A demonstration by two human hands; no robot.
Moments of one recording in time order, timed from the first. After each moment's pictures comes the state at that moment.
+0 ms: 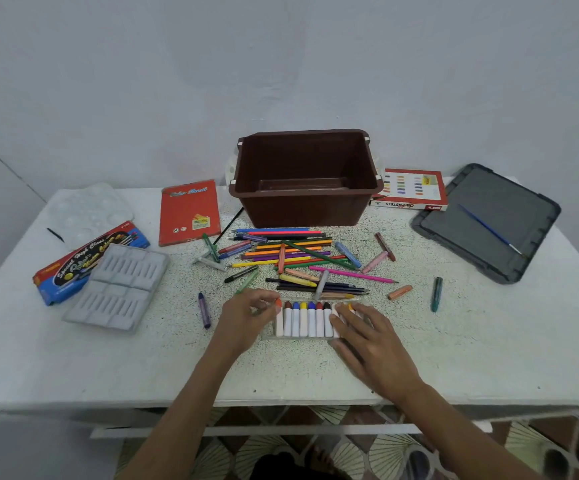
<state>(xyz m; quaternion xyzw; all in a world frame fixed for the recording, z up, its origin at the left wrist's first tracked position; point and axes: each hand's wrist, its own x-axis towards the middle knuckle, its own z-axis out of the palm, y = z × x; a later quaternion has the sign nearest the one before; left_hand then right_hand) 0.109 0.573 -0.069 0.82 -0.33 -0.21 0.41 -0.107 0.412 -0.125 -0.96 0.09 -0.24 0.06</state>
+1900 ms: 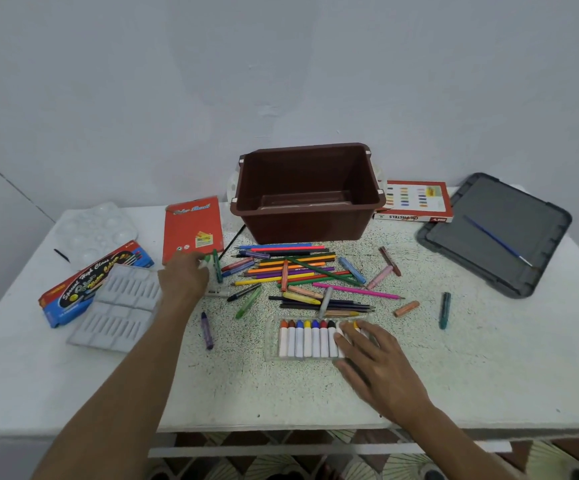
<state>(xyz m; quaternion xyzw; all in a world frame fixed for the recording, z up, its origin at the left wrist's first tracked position) 0.263 0.562 -0.064 0.96 -0.22 0.00 0.17 -0.108 0.412 -0.125 -0.97 0.10 -0.23 0.06</state>
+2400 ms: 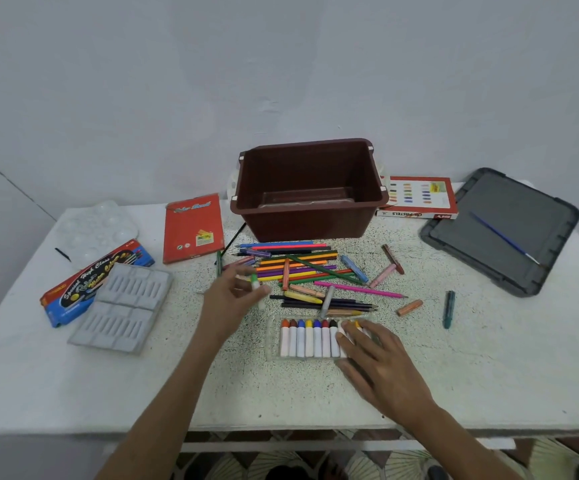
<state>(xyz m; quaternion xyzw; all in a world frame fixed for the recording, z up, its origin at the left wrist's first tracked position) 0.152 0.559 -0.033 0.80 -0.25 -0.22 0.49 -0.107 0.411 -0.127 -0.97 0.10 -0.23 0.06</state>
